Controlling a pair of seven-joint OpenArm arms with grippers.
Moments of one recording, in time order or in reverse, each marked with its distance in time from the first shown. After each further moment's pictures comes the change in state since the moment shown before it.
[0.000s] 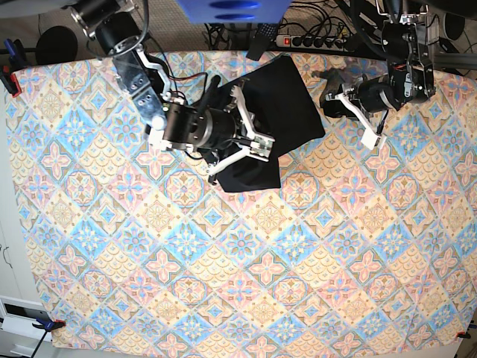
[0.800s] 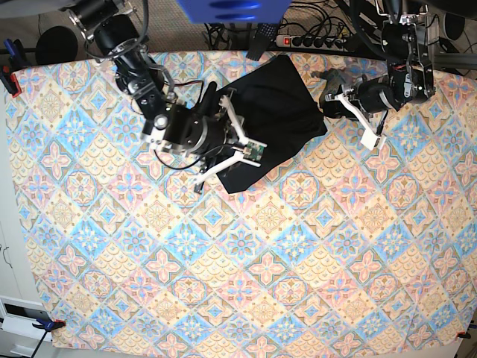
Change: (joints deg) left arm 0.0 0.1 0.0 0.0 -0.2 0.0 0.0; right arm 0.1 0.7 2.7 1.0 -9.4 0.0 0.3
